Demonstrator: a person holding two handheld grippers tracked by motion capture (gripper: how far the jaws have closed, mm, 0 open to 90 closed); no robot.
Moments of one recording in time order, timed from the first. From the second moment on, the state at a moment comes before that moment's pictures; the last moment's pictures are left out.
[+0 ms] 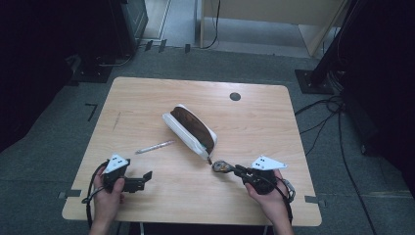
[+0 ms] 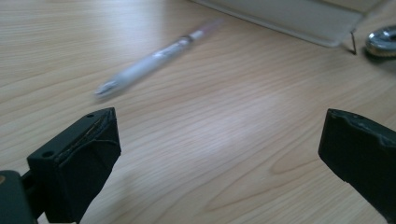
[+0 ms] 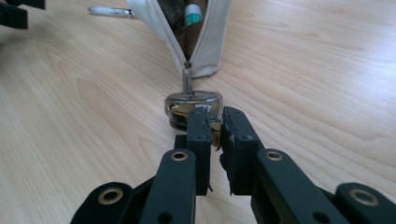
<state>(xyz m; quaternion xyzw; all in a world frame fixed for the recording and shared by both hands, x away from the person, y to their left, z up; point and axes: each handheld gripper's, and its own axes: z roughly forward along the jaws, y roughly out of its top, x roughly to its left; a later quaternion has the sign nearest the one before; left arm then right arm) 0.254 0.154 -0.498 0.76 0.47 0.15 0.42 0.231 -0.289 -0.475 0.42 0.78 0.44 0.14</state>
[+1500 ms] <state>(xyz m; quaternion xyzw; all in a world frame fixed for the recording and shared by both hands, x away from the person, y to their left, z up) 0.252 0.100 -0.514 0.82 0.38 0.10 0.42 0.240 -0.244 -0.521 0.41 0.81 0.38 0.17</state>
